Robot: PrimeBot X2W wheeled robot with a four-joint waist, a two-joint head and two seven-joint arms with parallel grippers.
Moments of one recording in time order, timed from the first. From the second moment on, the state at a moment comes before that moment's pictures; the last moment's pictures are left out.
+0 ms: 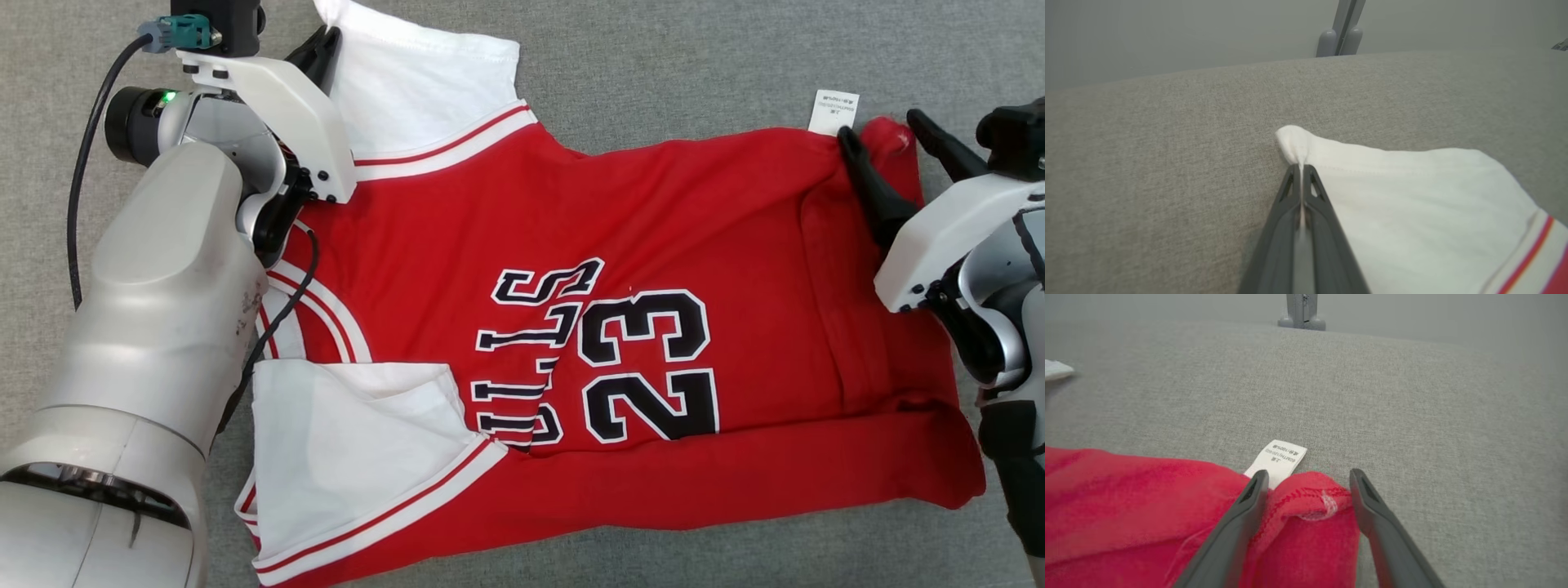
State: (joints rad) left arm -1.14 0.12 -0.51 1.08 -0.57 -0.13 0.00; right arm -0.62 -0.25 0.12 0.27 0.30 0.13 0.27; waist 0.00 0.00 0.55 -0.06
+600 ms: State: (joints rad) left arm -1.15 0.16 -0.57 1.04 -0.65 -0.13 -0.11; right arm -0.59 -0.29 0.05 0.18 0.35 0.13 0.37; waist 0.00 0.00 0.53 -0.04
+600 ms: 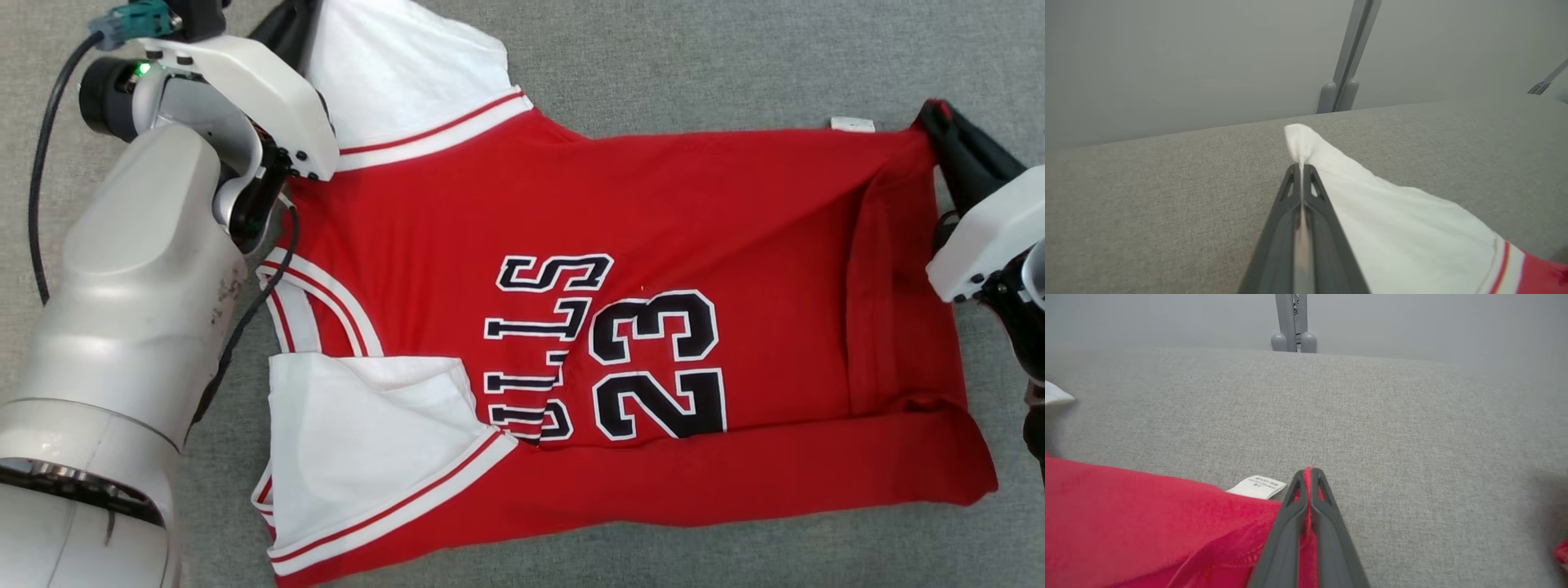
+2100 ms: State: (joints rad) left arm -0.12 0.42 -0.51 -0.13 -0.87 0.21 -0.13; right arm -0.15 -0.13 -0.06 0.13 0.75 0.13 0.08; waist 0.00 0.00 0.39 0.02
